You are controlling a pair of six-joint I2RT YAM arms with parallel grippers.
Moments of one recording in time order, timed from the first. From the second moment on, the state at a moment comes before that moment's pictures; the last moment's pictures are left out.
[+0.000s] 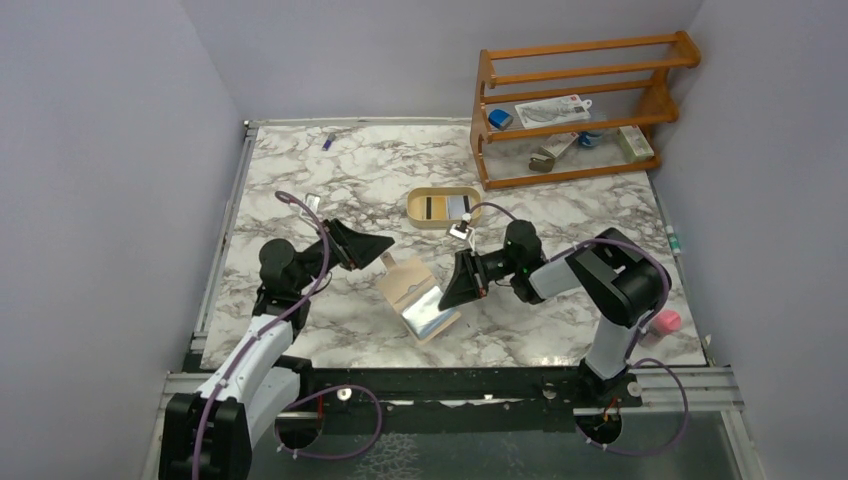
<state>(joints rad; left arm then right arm) -0.16 0.89 0.33 0.64 0.74 -0.97 0.59 1.80 0.57 1.13 -1.32 0.95</state>
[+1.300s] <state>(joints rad) -0.32 0.78 0.23 0.47 0.42 -0.69 0.59 1.97 0.55 1.50 -1.36 1.39</state>
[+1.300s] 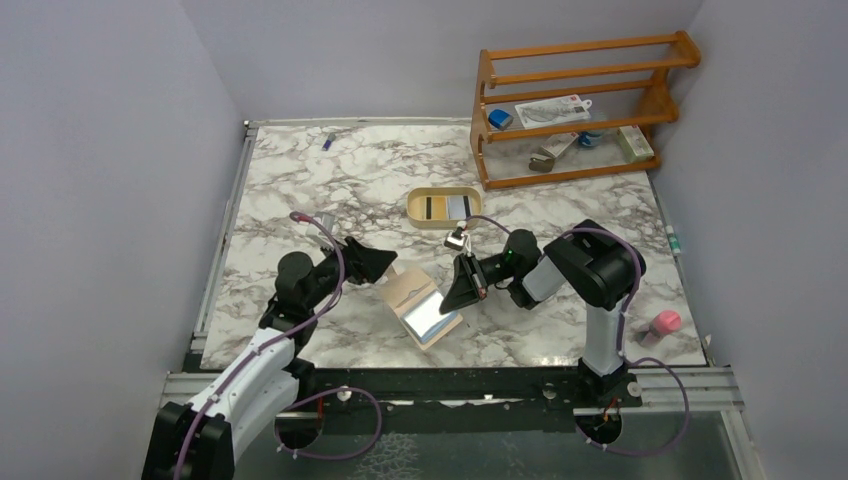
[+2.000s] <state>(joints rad) -0.40 0.83 0.17 0.48 0.36 -0.65 0.59 1.97 0.55 1.50 -1.37 1.39</state>
